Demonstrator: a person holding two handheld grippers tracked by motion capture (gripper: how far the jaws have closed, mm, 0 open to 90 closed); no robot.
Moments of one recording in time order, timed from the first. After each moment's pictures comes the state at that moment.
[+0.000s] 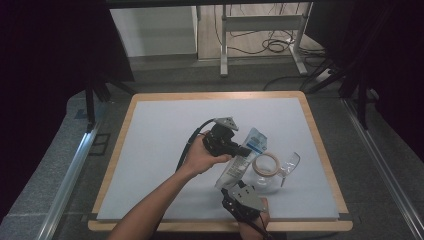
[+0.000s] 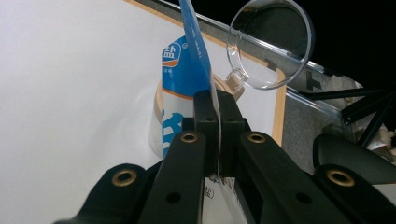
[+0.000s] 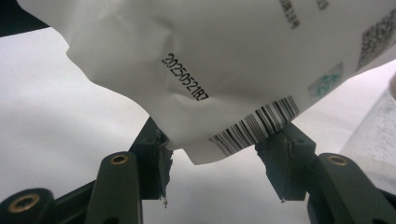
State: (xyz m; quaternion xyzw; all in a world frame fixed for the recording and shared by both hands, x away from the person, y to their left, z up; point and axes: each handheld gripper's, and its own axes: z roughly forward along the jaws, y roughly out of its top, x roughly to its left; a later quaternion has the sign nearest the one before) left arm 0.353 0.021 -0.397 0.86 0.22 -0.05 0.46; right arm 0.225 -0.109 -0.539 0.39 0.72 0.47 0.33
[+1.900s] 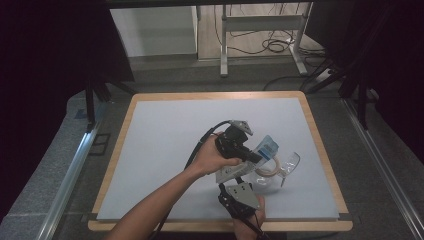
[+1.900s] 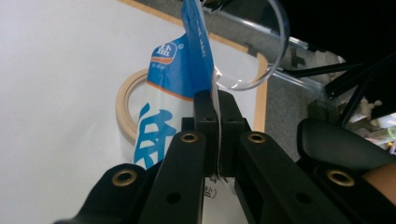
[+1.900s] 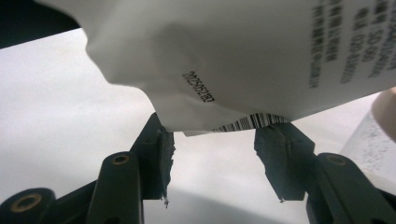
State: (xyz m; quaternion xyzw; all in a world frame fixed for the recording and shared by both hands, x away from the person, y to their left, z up) left arm 0.351 -0.009 -0.391 0.89 0.17 -0.07 0.42; right arm 0.227 -0.094 -0.526 0.41 0.70 0.46 0.35
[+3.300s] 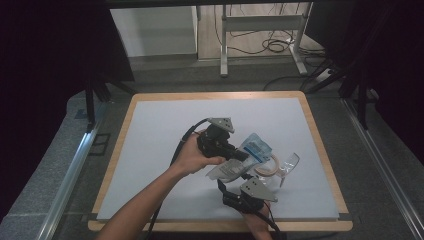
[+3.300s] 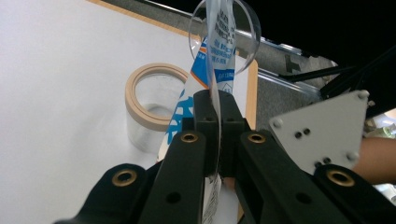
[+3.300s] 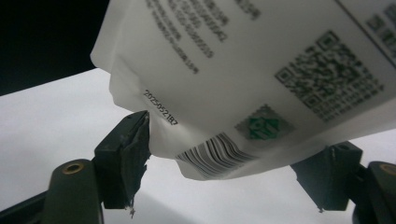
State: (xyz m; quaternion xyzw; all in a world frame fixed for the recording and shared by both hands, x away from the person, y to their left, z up) left arm 0.341 0.034 -0.377 0.88 0.16 -0.06 0.45; right arm 0.246 -0.123 -0.528 0.34 0.71 0.55 0.28
